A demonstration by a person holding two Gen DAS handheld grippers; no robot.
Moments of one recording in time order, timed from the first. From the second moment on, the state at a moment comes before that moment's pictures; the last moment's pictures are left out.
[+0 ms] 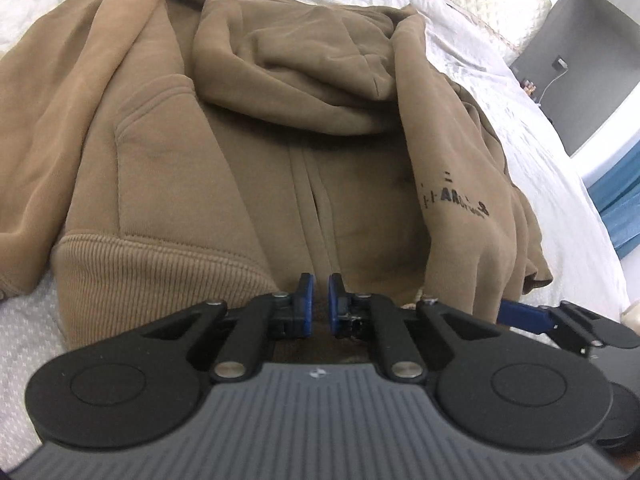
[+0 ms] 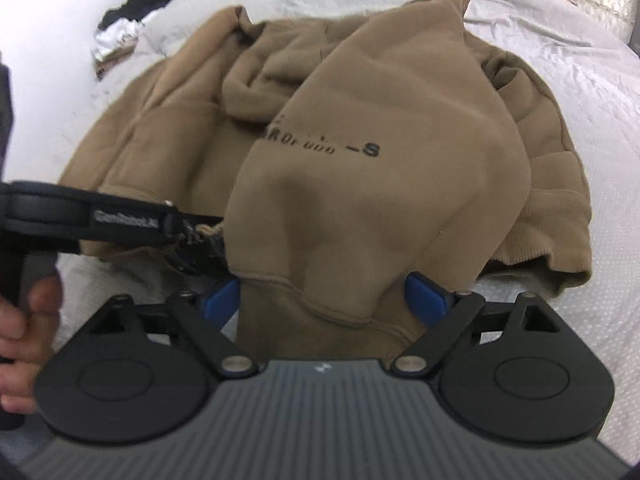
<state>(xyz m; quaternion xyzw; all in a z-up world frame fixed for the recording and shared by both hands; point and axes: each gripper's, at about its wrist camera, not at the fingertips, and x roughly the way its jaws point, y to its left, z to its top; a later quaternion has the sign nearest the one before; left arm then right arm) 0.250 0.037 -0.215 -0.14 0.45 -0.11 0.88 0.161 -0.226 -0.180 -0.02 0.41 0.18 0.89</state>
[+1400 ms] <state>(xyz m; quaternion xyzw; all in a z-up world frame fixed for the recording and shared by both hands) 0.232 0.041 -0.190 -0.17 0.37 -0.07 0.91 0.285 -0.520 -0.012 0.17 0.18 -0.14 0.96</state>
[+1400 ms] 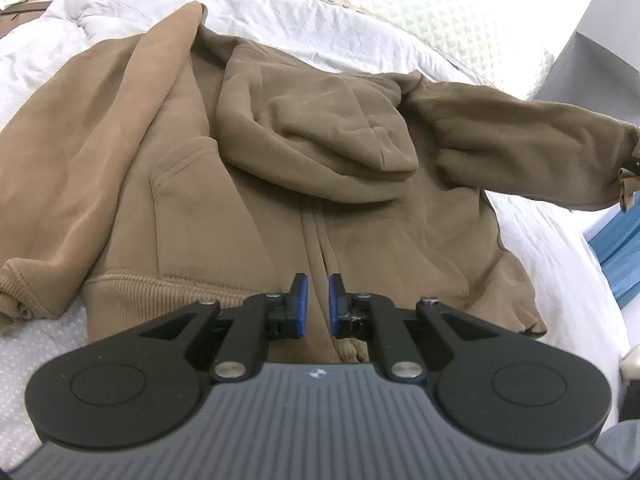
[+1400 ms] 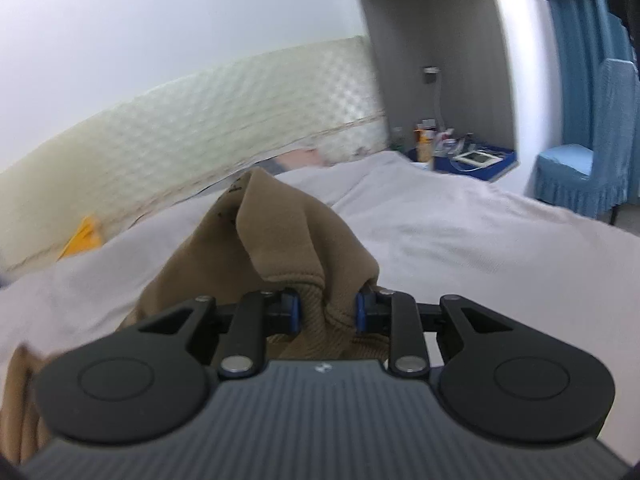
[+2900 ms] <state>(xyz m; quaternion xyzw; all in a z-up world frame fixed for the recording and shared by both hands) 0.270 0.019 -0.179 -0.12 0.35 -0.07 0.92 0.373 -0.585 -0.085 0.17 0.24 -0.19 0.94</state>
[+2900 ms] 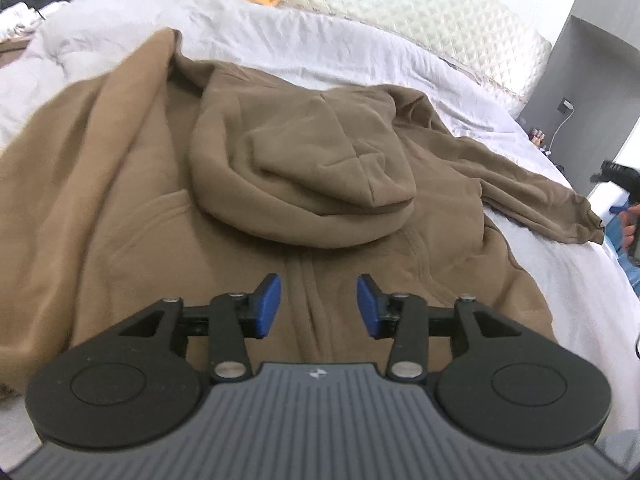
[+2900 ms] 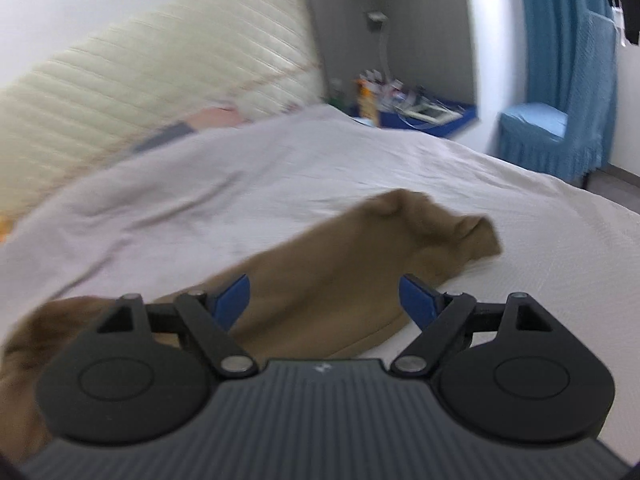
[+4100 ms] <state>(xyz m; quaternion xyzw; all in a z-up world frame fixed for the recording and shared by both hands) 0.226 0.157 -0.174 -0.19 0.39 0.11 0.90 0.183 -0.193 -0.182 0.08 0.44 0.19 0.87</state>
